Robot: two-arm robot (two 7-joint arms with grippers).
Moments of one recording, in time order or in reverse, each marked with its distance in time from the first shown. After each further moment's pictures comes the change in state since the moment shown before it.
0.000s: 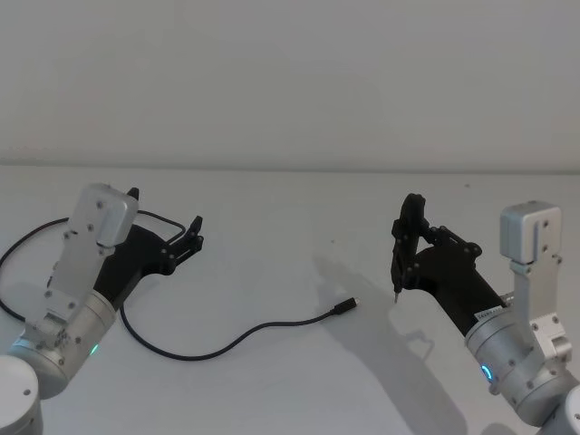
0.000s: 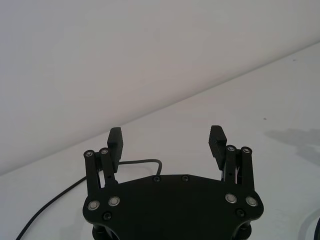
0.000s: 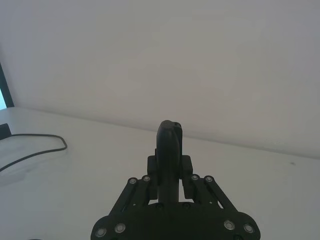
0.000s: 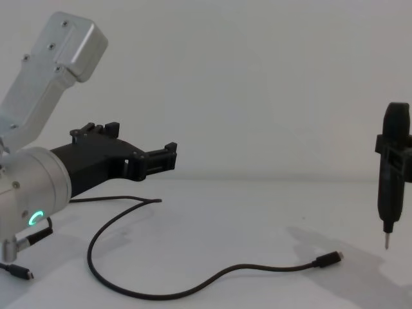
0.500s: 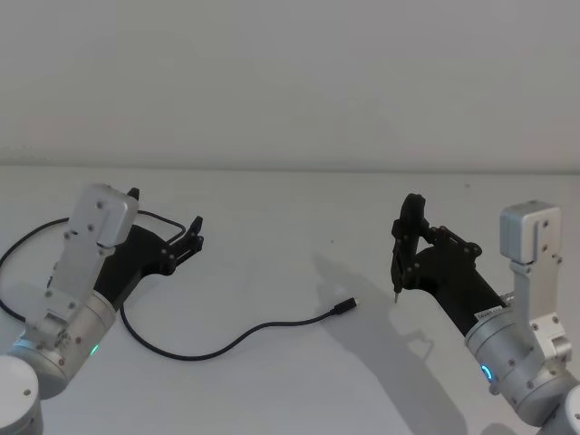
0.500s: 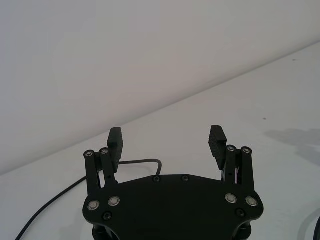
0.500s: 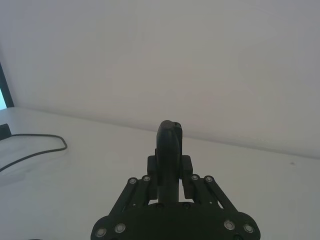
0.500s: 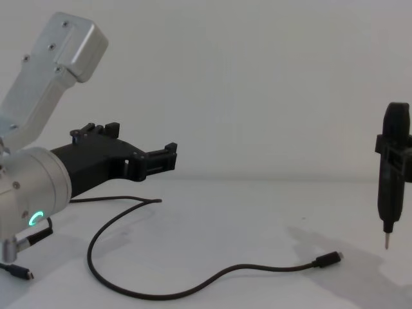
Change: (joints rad) left arm 0.000 0.000 0.001 0.000 0.000 0.000 0.000; right arm 0.000 0.000 0.000 0.000 0.000 0.000 0.000
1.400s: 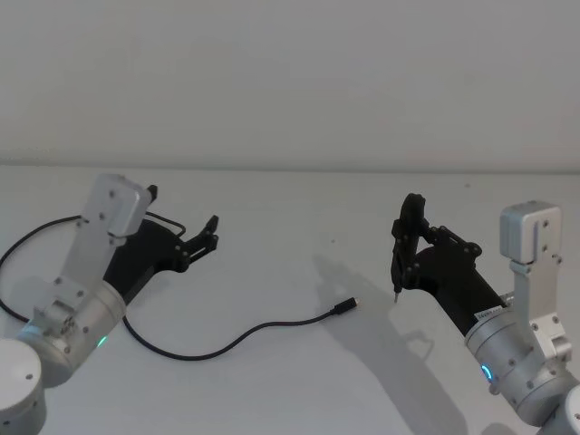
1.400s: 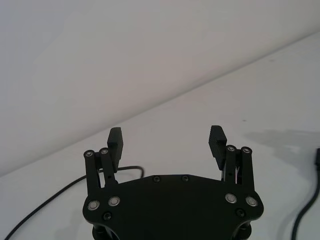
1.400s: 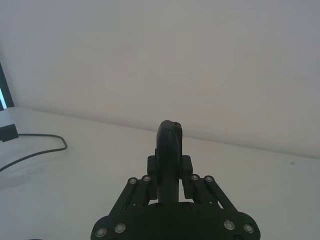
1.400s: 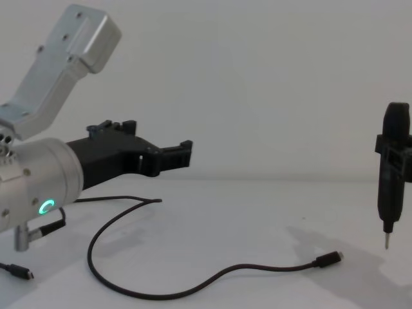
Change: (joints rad) left arm -0.032 -0.002 0.009 0.000 -0.027 0.037 -0.070; right arm 0.000 0.000 0.000 0.000 0.000 0.000 0.000
